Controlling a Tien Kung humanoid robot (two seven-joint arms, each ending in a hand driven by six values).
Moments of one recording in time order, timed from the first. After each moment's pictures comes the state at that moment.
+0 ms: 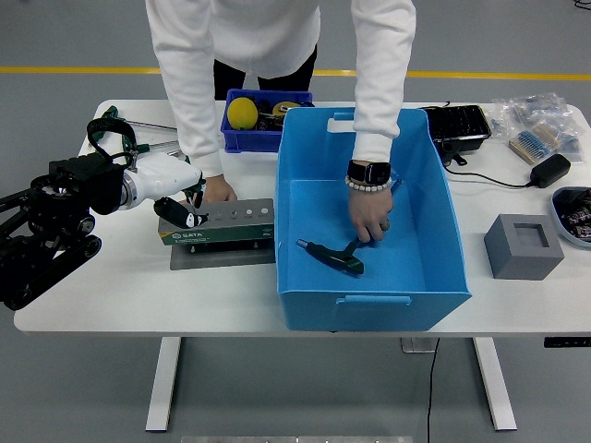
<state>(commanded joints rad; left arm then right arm) -0.82 0.47 -0.55 -1.10 2.02 -0.23 0.05 0.15 -0.20 0.24 0.24 0.14 -0.33 -0.06</state>
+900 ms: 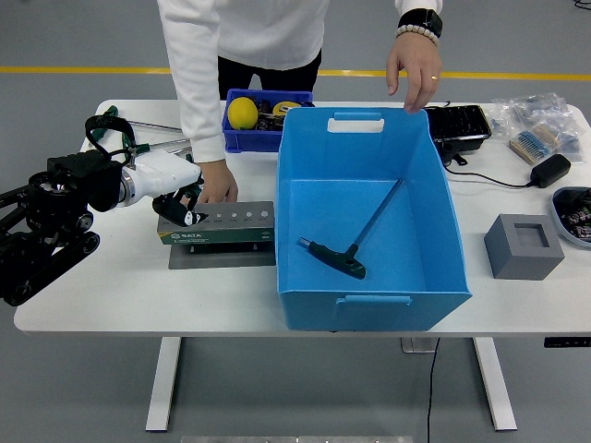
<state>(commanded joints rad) -0.83 0.48 -0.54 -1.08 2.01 -0.22 0.02 0.15 -0.20 0.24 0.24 0.15 -0.33 -0.06</state>
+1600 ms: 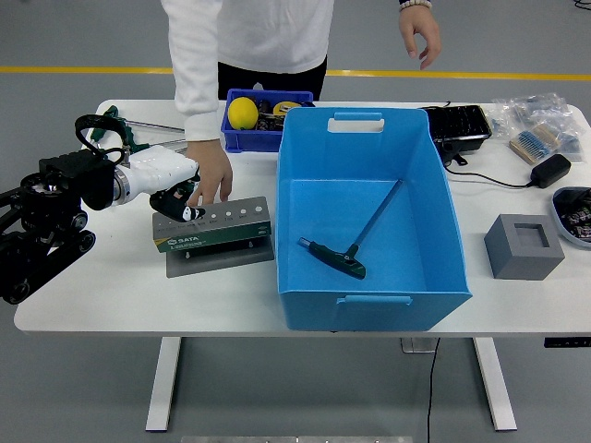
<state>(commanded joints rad) -0.82 0.48 -0.56 -1.04 2.01 -0.13 -0.05 0.16 -0.20 0.24 0.24 0.15 -0.33 -0.06</state>
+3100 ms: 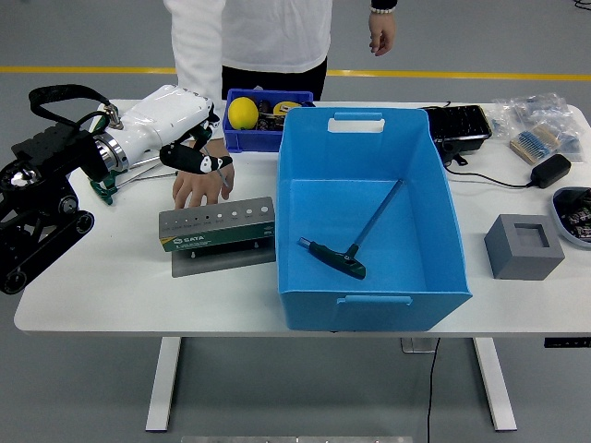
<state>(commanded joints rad) -0.78 0.49 -0.74 -1.19 1.97 0.08 -0.15 0.15 -0.20 0.24 0.24 0.15 -0.33 -0.06</state>
